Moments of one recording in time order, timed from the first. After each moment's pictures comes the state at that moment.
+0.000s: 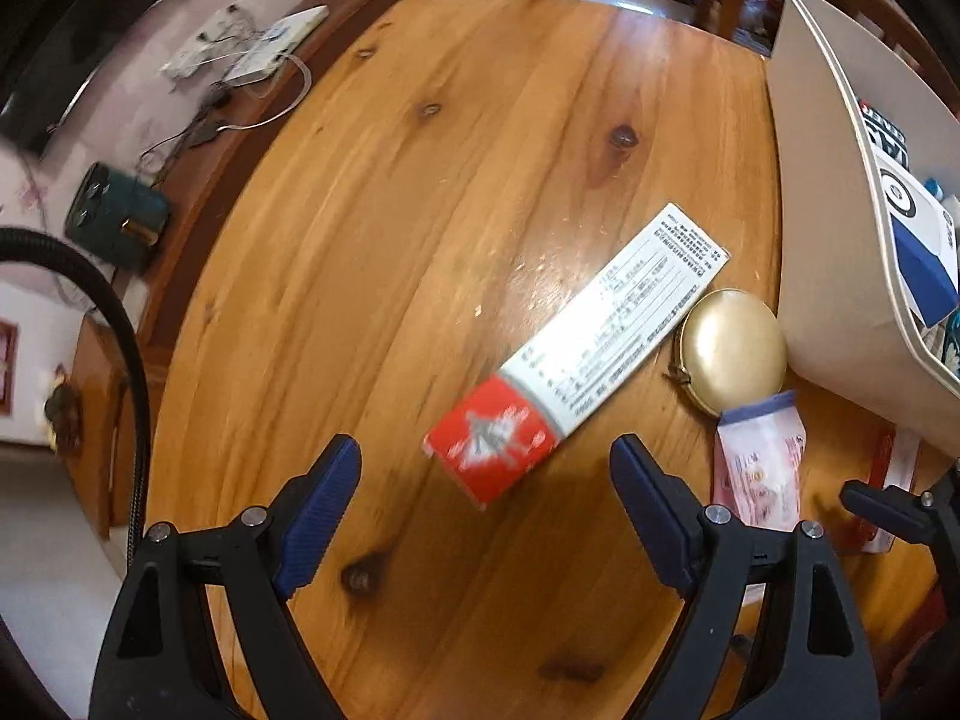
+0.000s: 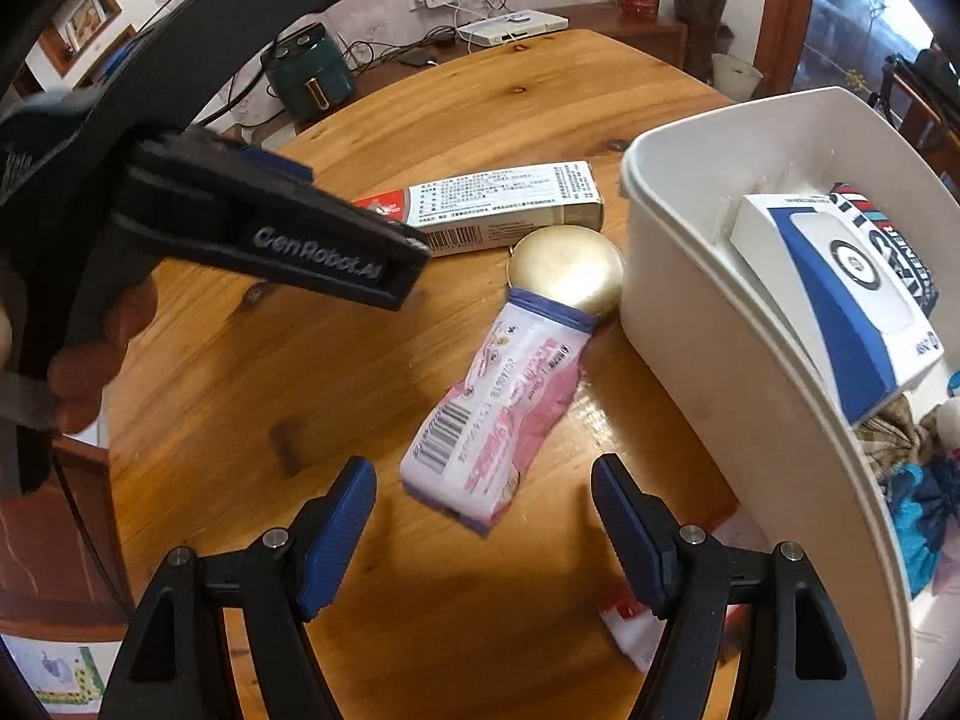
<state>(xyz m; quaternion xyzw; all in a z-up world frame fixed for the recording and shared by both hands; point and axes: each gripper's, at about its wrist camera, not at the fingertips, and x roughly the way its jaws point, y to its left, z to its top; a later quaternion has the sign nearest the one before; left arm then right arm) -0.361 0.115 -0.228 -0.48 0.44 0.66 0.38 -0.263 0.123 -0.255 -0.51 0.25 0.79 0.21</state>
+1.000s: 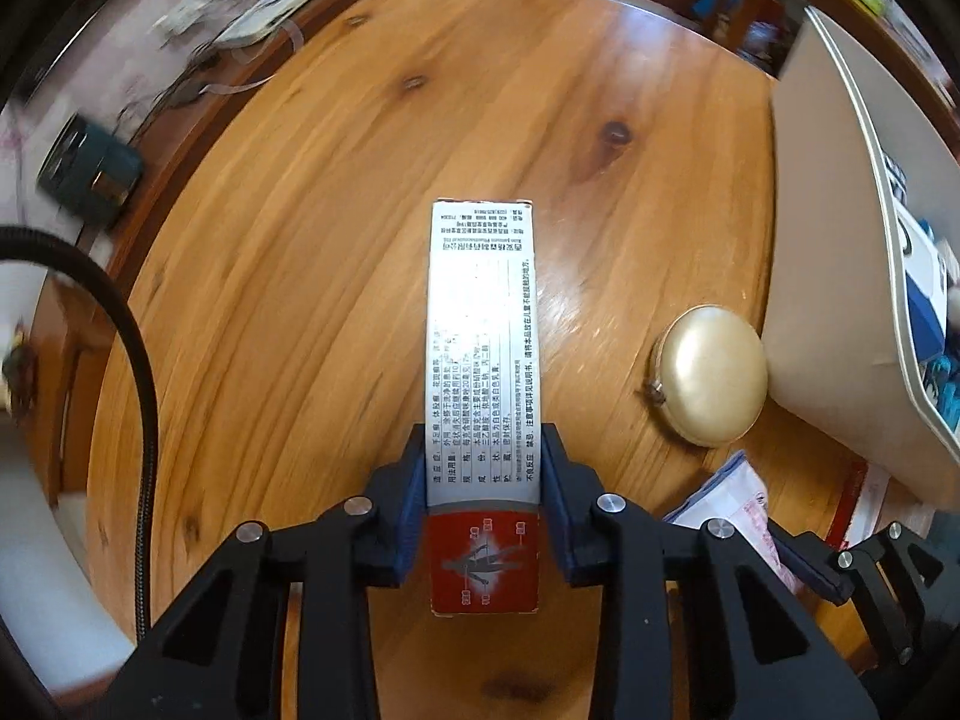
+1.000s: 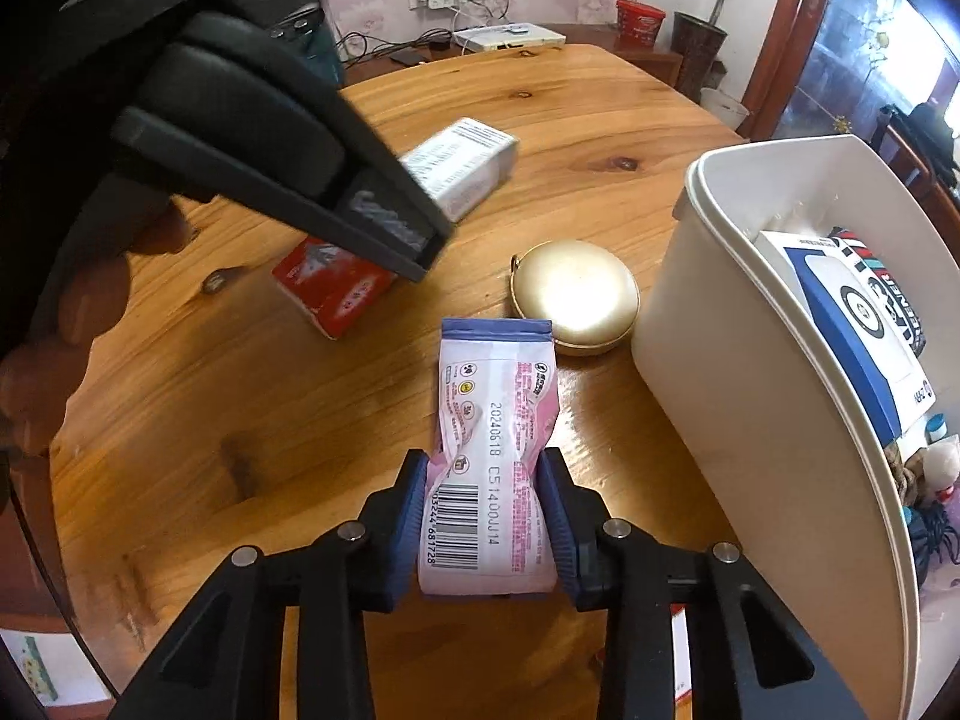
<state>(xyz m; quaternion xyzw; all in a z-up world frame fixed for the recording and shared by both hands) -0.357 0.111 -0.230 -0.53 0.38 0.66 0.38 -0.259 0.124 -0.261 -0.53 0.18 0.80 0.24</state>
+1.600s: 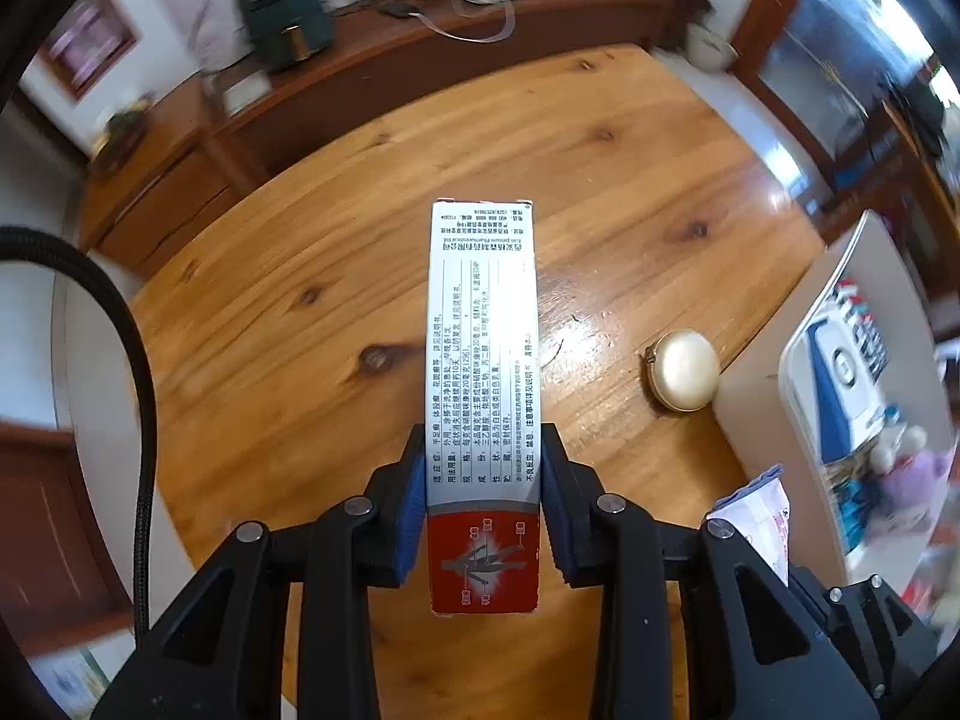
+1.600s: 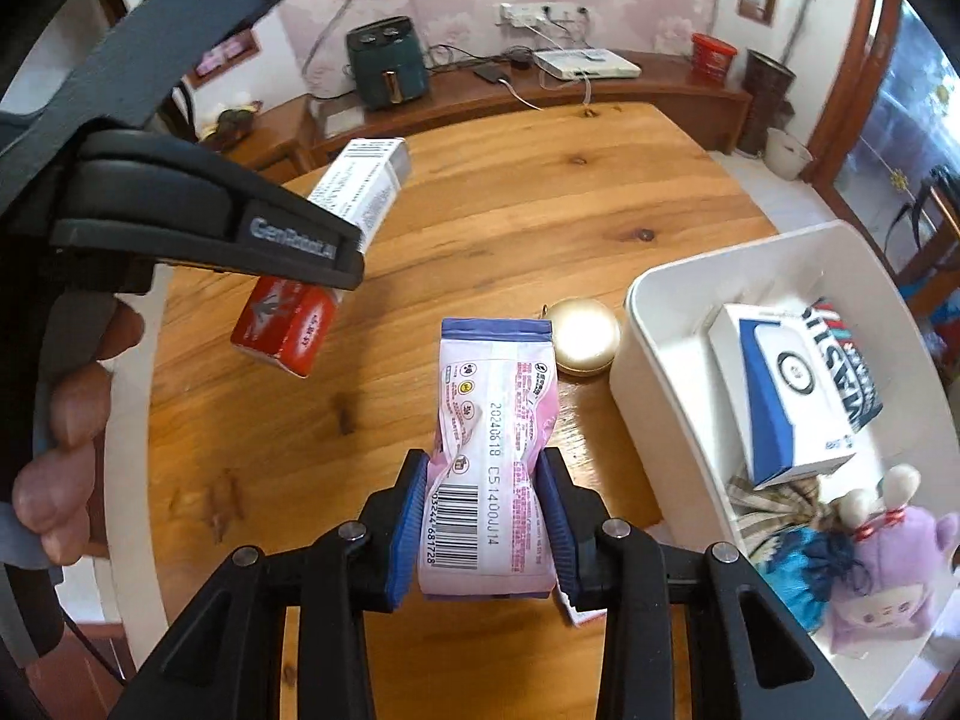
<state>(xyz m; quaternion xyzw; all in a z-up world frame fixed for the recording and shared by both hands) -0.322 0.035 -0.139 -0.58 0.20 0.76 0.22 -0.226 0.114 -0.176 -0.52 0.15 0.83 0.14</state>
